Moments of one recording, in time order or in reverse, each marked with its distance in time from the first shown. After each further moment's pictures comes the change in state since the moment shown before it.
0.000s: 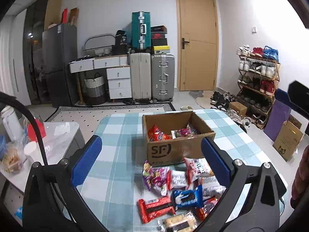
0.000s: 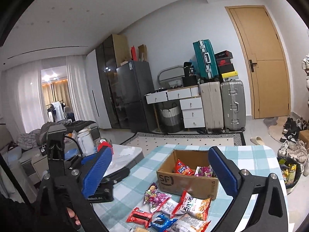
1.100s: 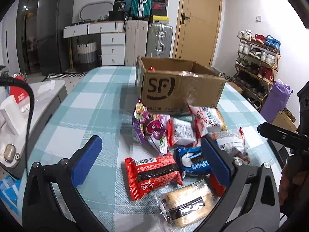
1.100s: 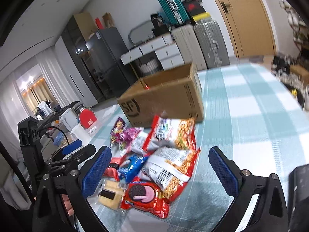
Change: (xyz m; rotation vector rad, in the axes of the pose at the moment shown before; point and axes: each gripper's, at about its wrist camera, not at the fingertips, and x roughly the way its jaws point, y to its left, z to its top) left arm 0.122 0.005 -0.127 -0.086 0.217 -0.084; right arm 0.084 -0.100 -0.164 0.279 0.343 -0.080
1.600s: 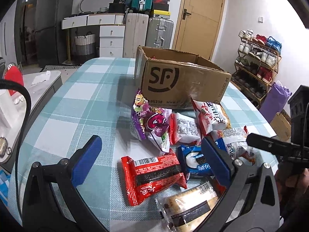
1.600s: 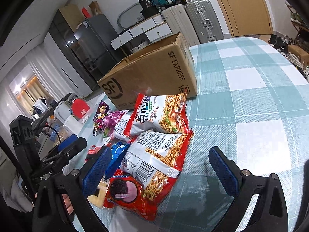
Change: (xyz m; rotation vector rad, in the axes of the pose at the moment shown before) left arm 0.042 0.007 -0.003 -0.042 0.028 -0.039; right arm 0.047 -0.021 -0.008 0.062 0.133 -0.022
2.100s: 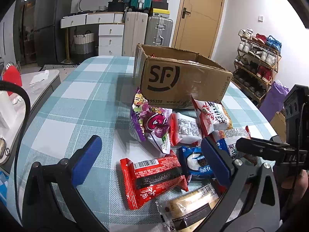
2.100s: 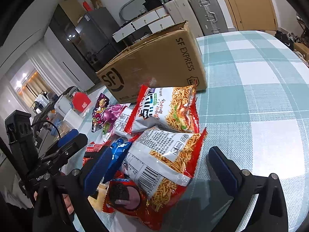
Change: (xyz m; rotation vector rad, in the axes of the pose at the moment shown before) left arm 0.008 0.001 -0.001 0.001 0.003 -0.001; right arm 0.021 0.005 0.000 -0.010 0.052 0.018
